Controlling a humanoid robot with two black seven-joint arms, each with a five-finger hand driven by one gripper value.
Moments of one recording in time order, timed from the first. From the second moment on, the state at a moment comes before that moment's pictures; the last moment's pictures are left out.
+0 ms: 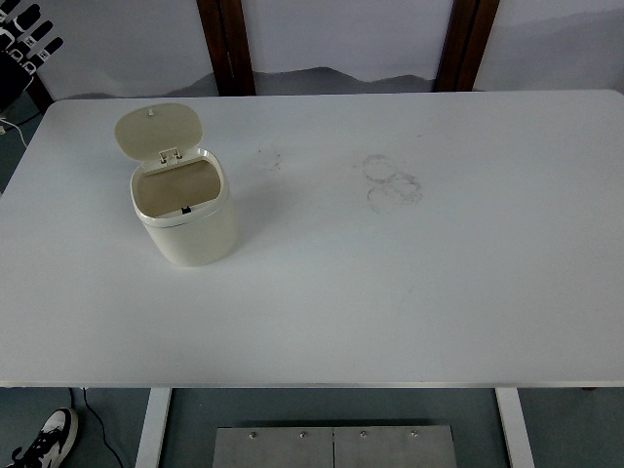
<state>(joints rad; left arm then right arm) -0.91 0.71 -0.67 -0.77 -0.30 -0.32 -0.06 0.01 0.00 0.28 0.16 -0.33 -0.02 -0.09</state>
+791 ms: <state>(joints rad) -0.93 0.71 -0.66 -0.79 -0.28 -0.30 0.04 0.01 0.00 0.28 0.16 -0.33 -0.02 -0.09</state>
